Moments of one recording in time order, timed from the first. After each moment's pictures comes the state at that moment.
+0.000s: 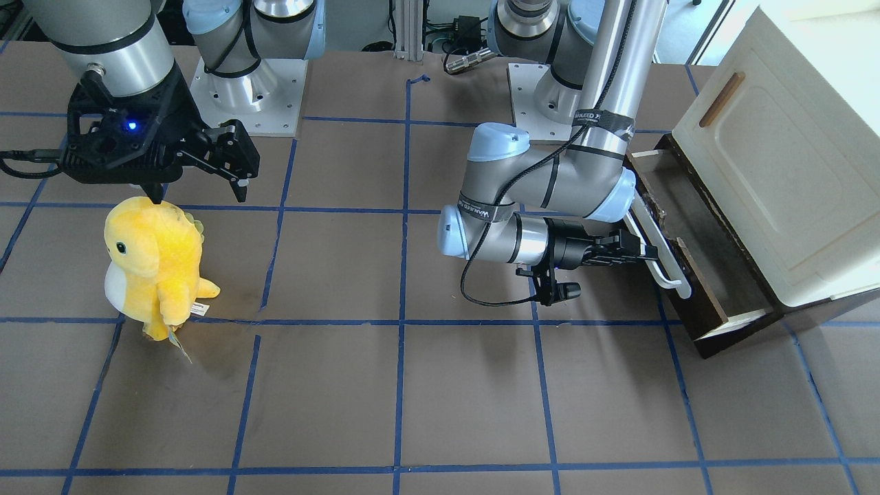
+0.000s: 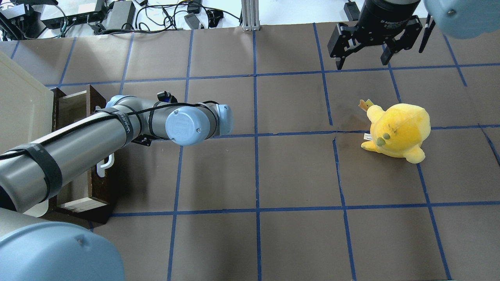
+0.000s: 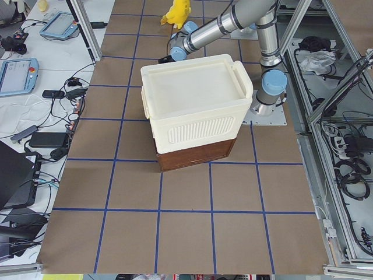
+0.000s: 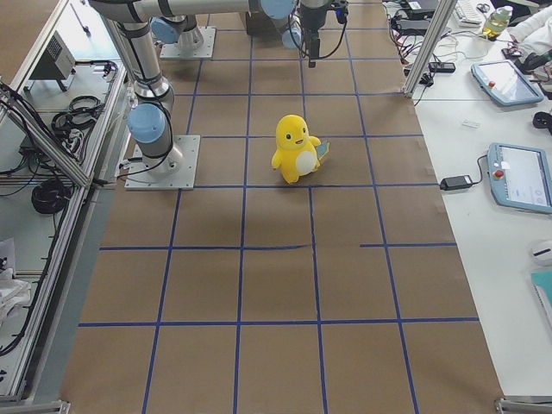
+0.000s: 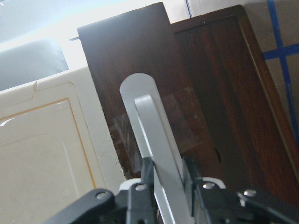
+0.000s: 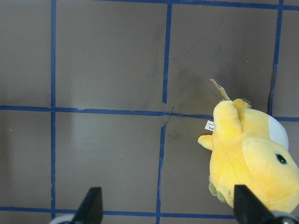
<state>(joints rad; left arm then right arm) -1.83 -2.04 -1.81 -1.83 2.89 -0.72 1.60 -1.48 1.44 -1.57 -1.58 -0.02</state>
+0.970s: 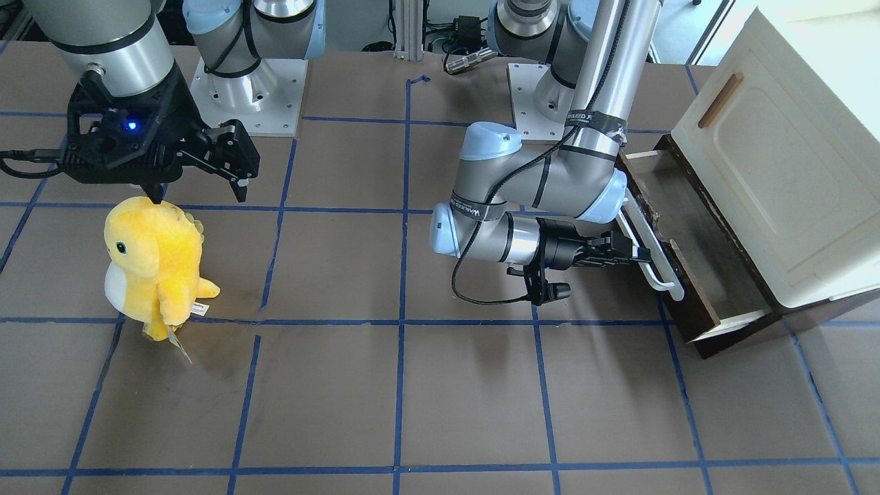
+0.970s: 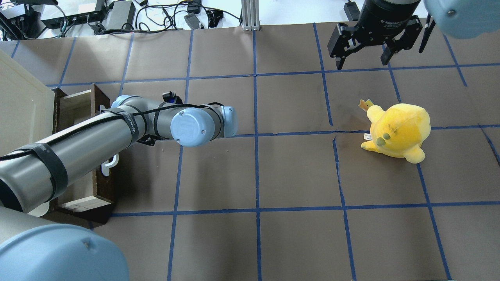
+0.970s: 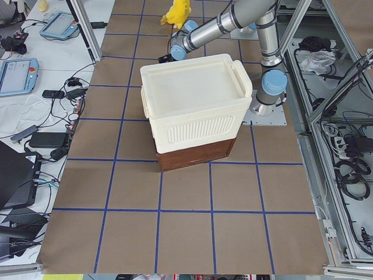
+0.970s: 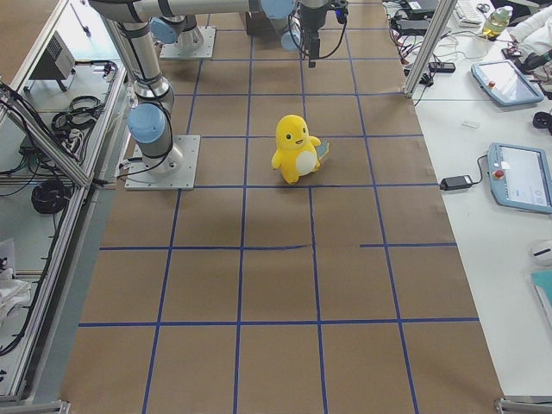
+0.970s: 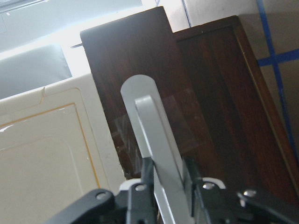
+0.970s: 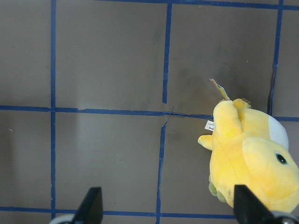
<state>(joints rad) -1.85 -2.05 -1.81 -1.83 2.90 -0.71 1.60 -1.48 1.44 -1.57 -1.58 -0.02</state>
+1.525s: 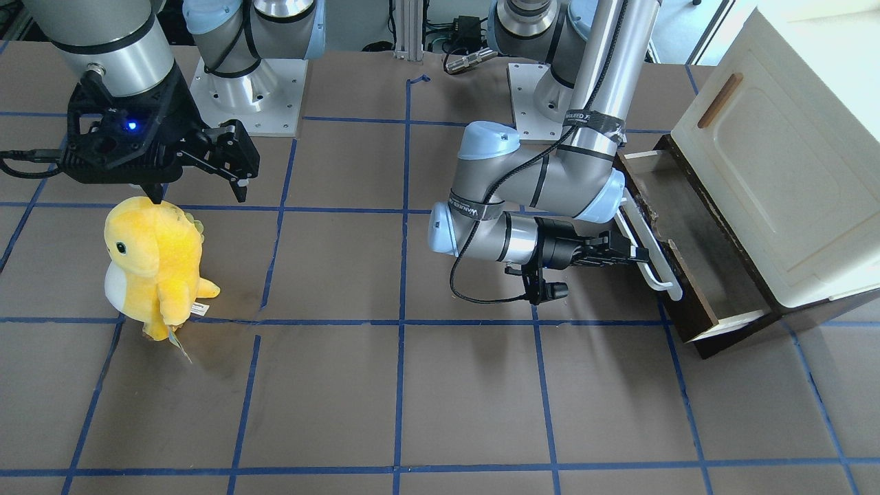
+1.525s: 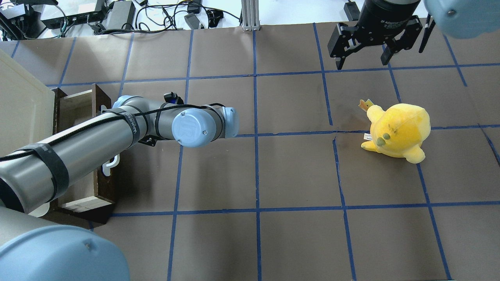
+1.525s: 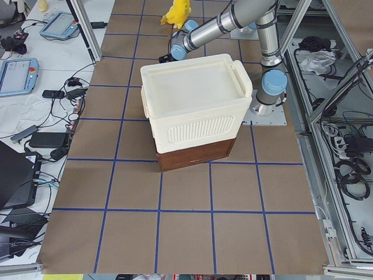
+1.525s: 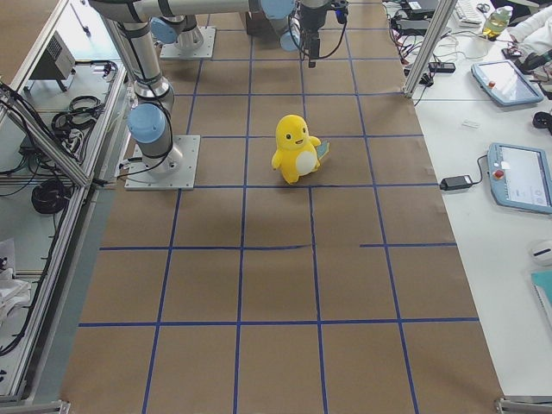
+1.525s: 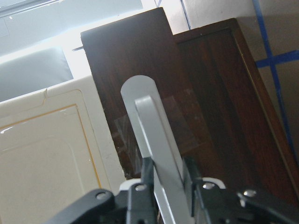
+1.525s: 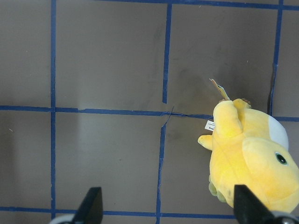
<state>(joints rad) -1.85 -2.05 -1.81 -1.84 2.90 -0.71 1.60 -1.48 1.44 -1.57 -1.58 -0.02</state>
